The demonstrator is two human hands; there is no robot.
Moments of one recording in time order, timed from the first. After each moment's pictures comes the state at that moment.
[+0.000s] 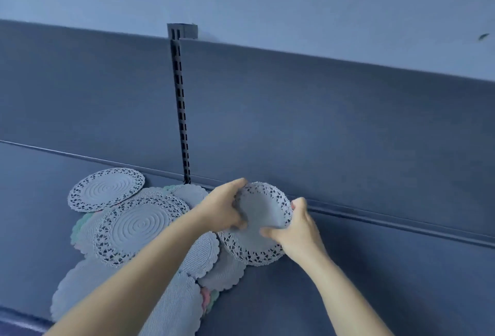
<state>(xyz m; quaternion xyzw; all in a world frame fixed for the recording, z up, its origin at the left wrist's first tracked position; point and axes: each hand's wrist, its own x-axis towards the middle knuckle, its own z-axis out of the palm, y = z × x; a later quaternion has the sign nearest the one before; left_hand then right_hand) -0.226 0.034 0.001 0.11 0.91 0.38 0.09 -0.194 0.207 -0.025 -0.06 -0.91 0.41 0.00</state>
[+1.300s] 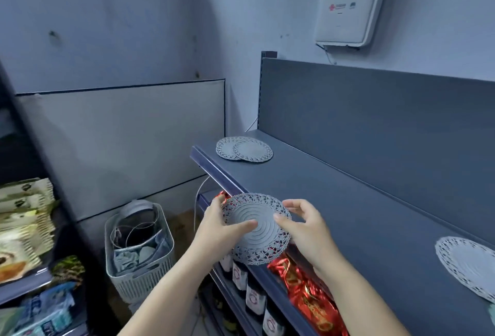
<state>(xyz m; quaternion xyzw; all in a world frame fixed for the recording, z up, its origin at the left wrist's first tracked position) 0.022 -0.528 -0.010 -0.33 0.75 0.52 -0.25 -0.097 -0.406 -0.015 0.27 -0.74 0.59 -0.18</state>
